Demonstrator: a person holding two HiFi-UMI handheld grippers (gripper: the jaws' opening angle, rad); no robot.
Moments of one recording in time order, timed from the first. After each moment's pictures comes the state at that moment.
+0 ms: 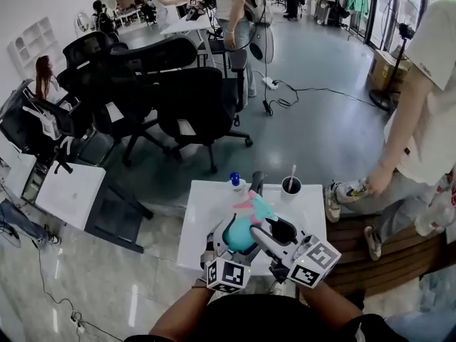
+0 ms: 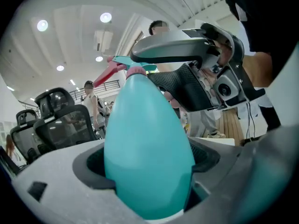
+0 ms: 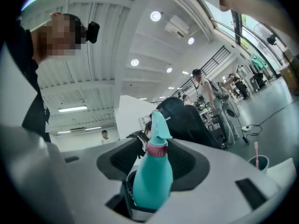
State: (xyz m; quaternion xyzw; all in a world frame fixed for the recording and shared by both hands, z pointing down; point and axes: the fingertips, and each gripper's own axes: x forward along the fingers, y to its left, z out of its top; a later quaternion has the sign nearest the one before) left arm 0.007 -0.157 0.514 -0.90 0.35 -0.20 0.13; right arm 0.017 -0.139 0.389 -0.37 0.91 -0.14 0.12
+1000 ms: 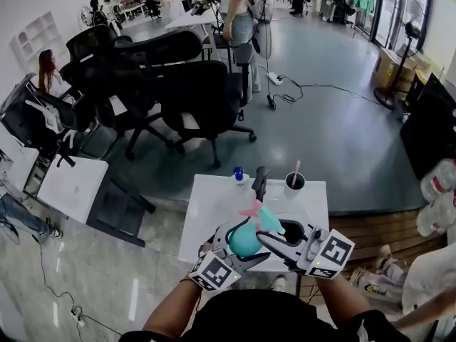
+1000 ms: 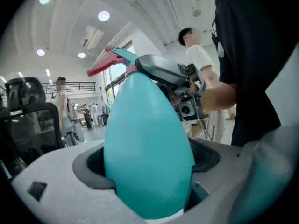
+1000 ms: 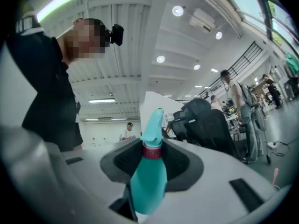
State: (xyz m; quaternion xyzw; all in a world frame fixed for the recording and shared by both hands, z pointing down) left arm 0.021 -0.107 0.497 -0.97 0.16 -0.14 0.10; right arm 0.006 -0.107 0.367 -0.23 0.97 -0.04 0.09
